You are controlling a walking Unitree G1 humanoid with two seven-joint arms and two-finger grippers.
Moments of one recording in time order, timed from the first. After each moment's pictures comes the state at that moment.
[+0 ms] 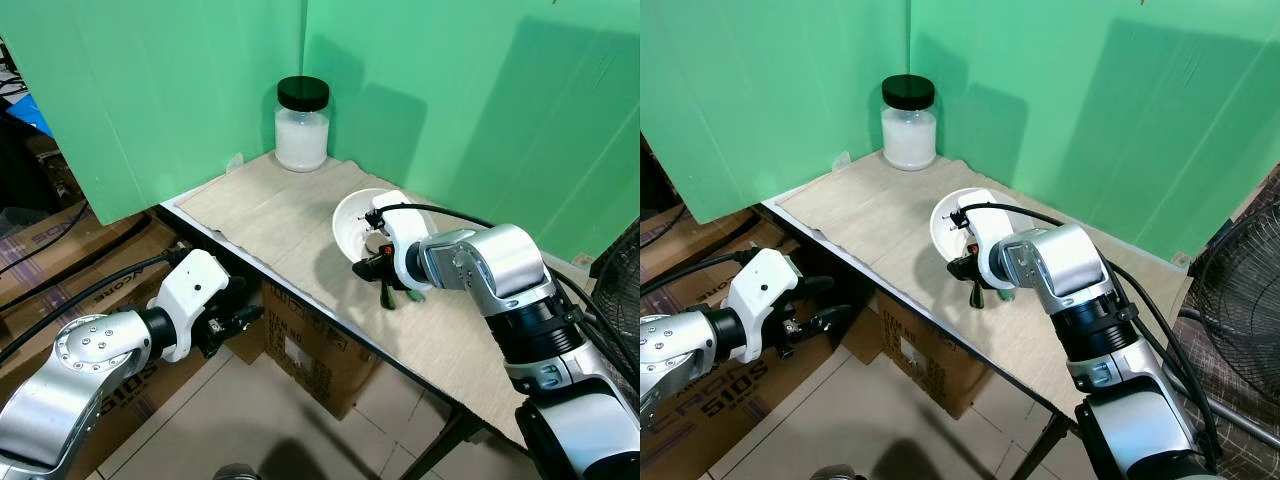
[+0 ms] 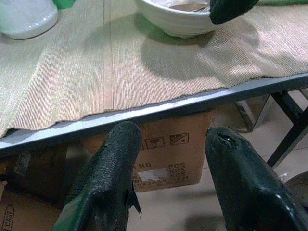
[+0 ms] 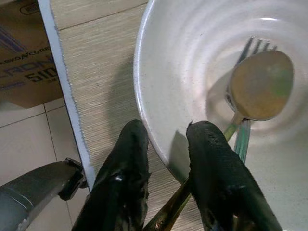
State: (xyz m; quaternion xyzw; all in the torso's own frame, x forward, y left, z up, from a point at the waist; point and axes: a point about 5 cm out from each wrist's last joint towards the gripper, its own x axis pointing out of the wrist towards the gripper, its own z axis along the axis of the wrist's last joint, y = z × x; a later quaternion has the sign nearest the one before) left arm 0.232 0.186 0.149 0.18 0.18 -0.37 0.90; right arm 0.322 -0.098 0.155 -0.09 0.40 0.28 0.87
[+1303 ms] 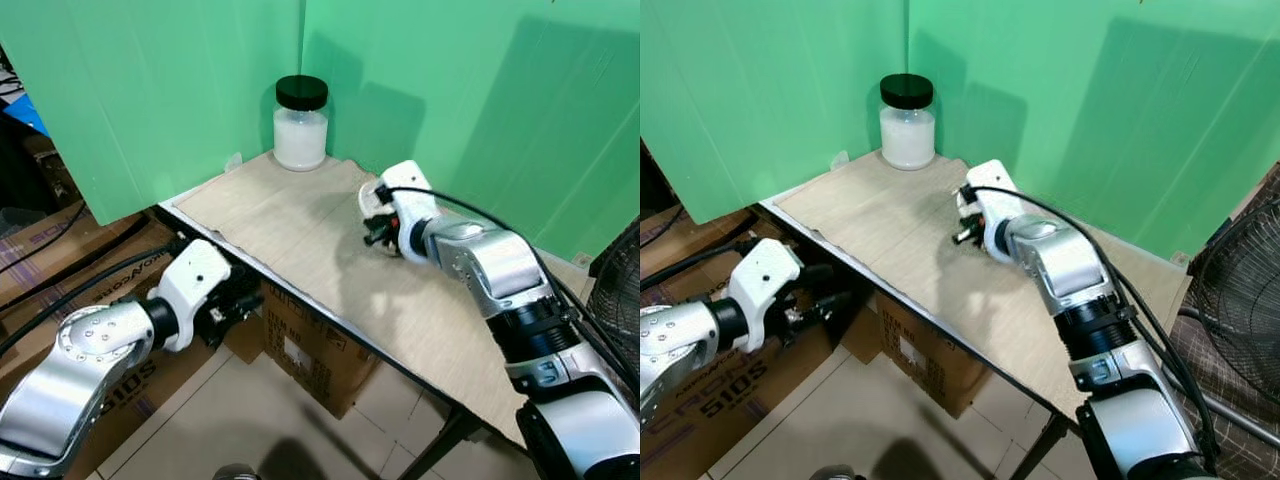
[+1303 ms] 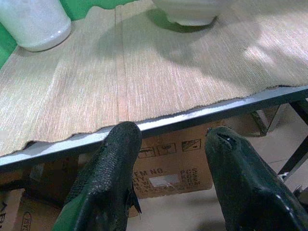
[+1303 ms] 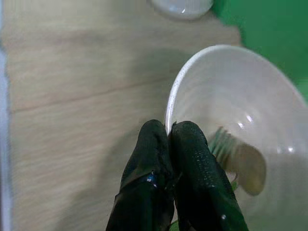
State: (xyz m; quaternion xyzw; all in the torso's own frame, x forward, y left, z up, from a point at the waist) left arm 0.239 0.184 0.155 0.20 0.16 -0.35 0.90; right arm 0.351 -0.107 0.165 -0.11 0.23 0.25 0.93
